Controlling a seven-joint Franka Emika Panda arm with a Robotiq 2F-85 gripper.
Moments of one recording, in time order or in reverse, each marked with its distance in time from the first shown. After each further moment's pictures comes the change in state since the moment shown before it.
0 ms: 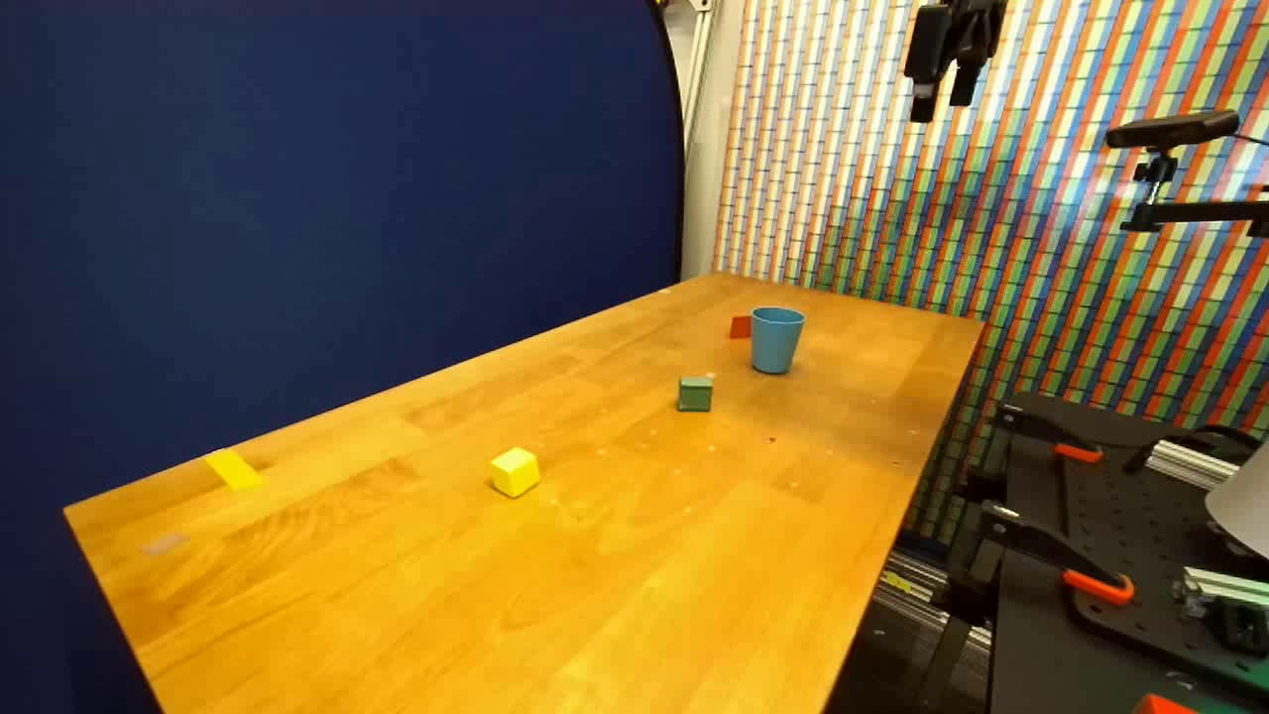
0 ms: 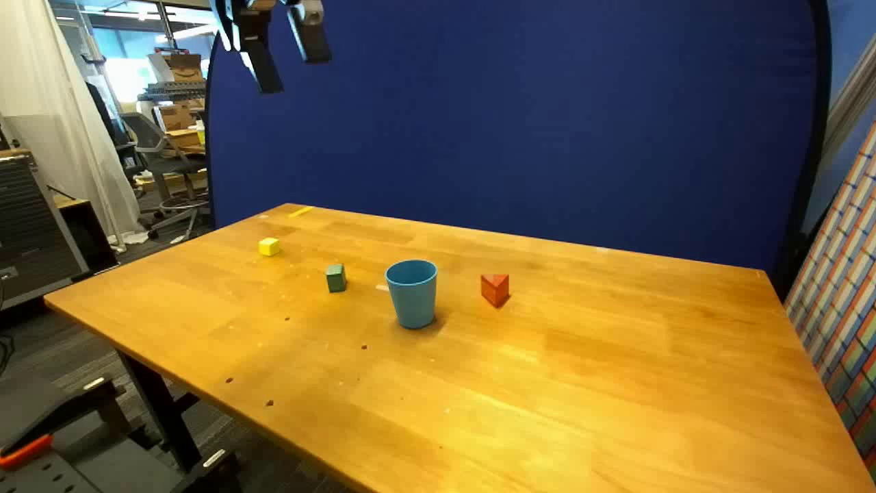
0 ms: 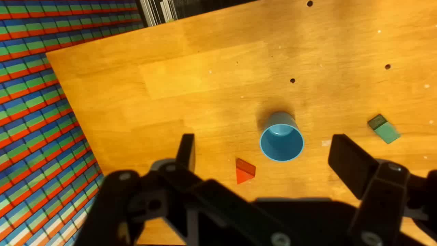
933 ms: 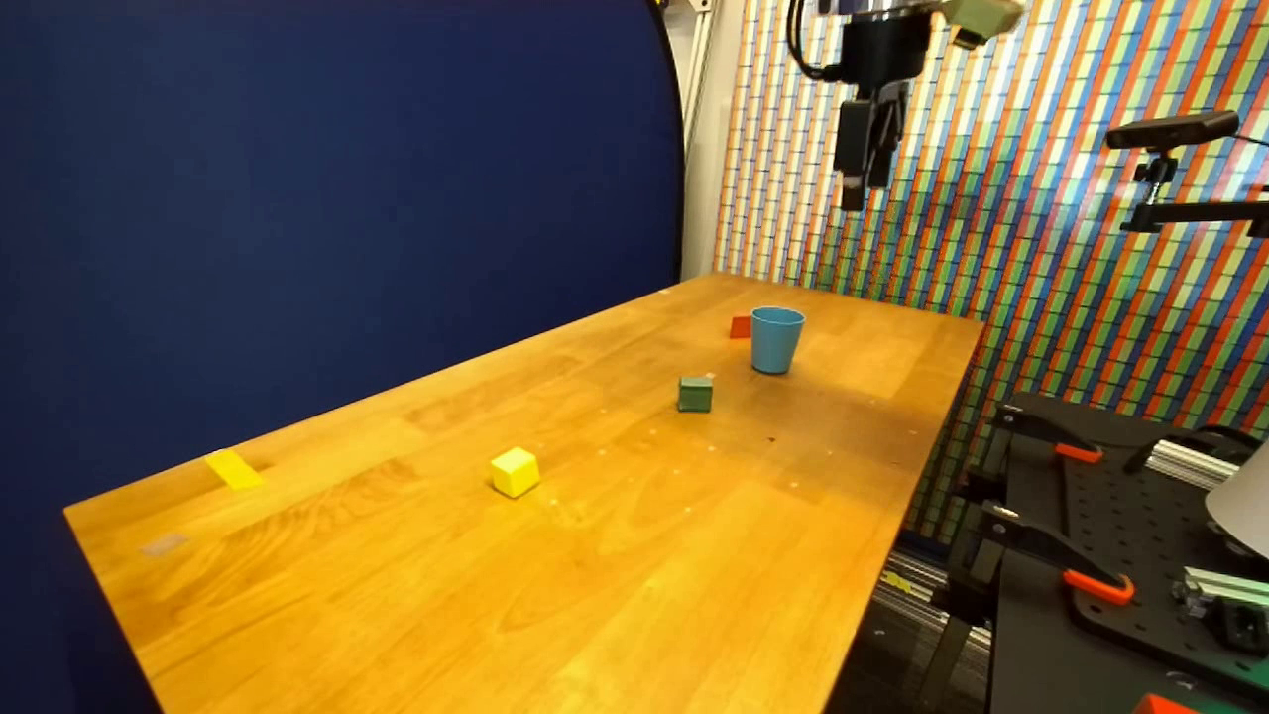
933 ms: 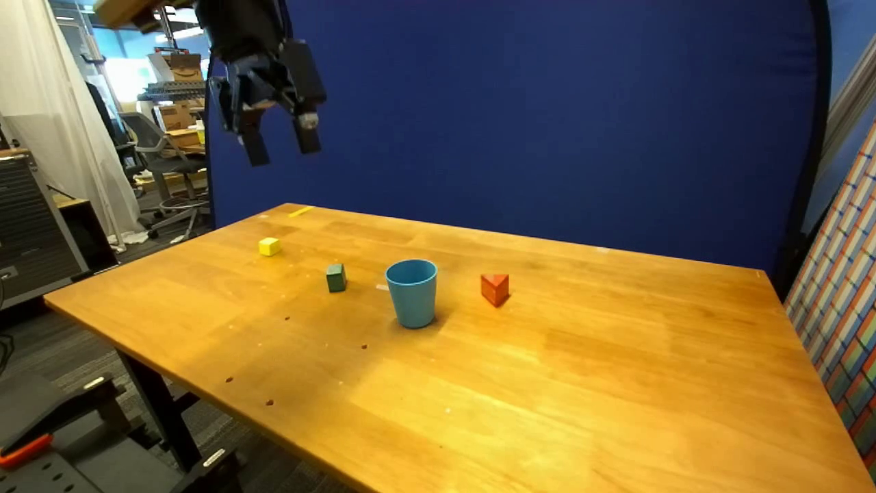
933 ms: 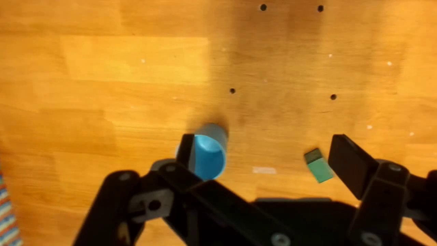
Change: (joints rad) arm 0.151 0.251 0.061 0.004 0.035 0.148 -0.008
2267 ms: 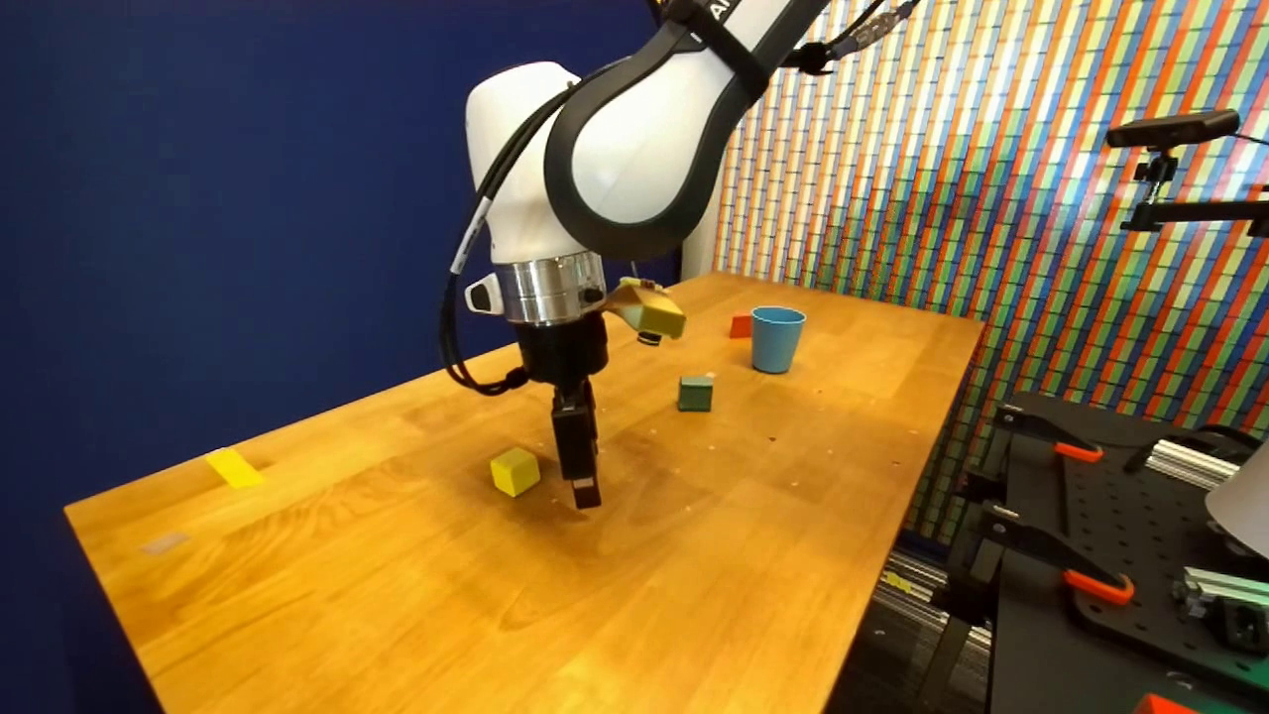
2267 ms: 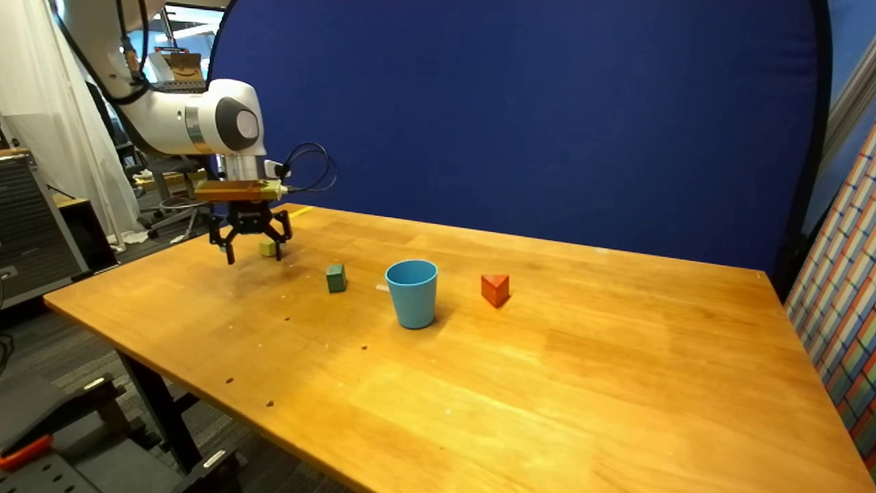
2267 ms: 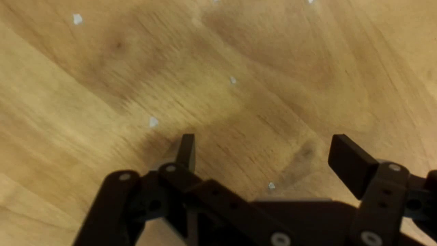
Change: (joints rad) arm 0.313 1.043 0.157 0.746 0.066 0.159 -0.322
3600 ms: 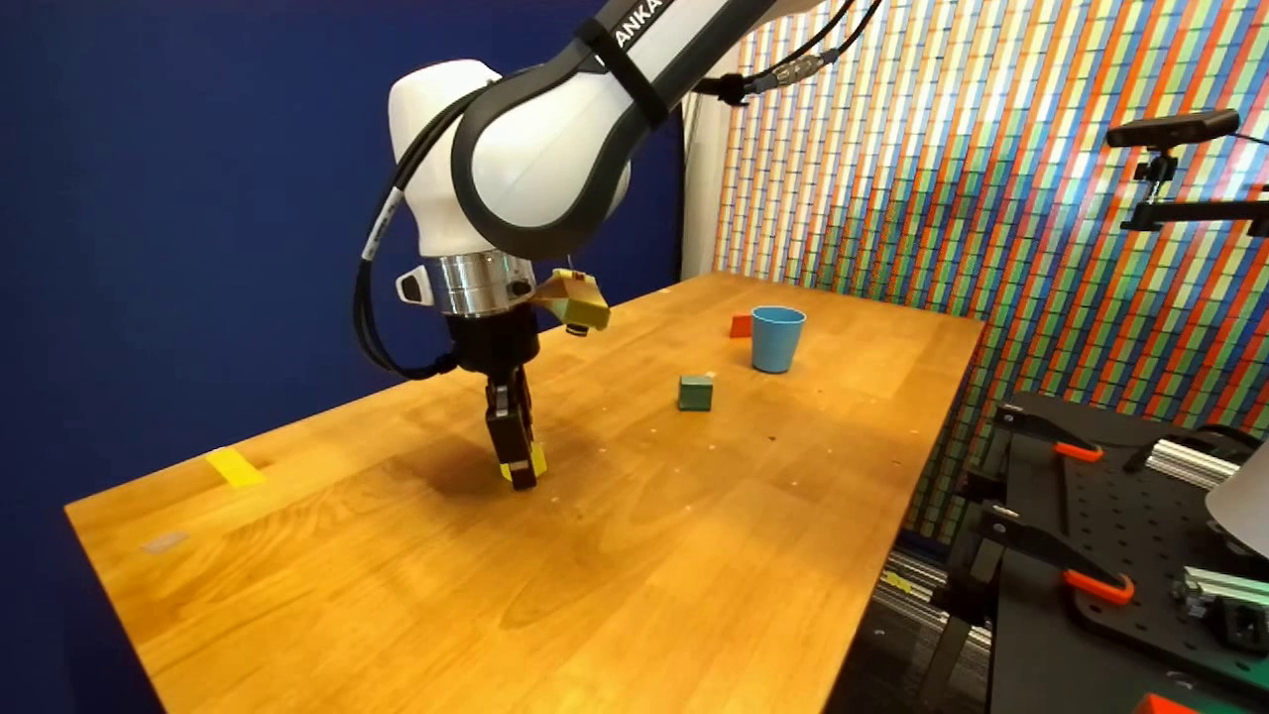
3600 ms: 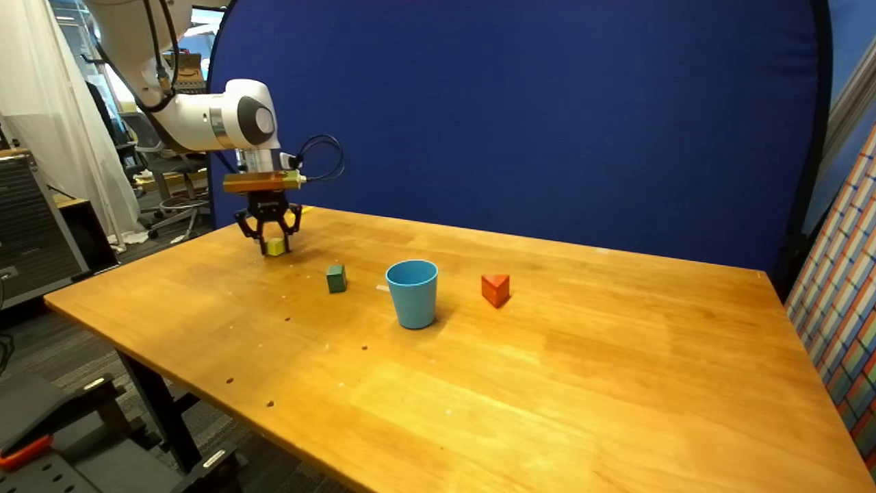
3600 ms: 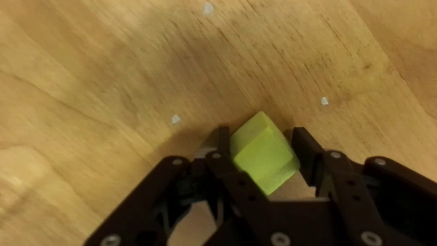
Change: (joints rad) arm 0.041 0.153 -0.030 0.297 -0.038 -0.111 -0.059
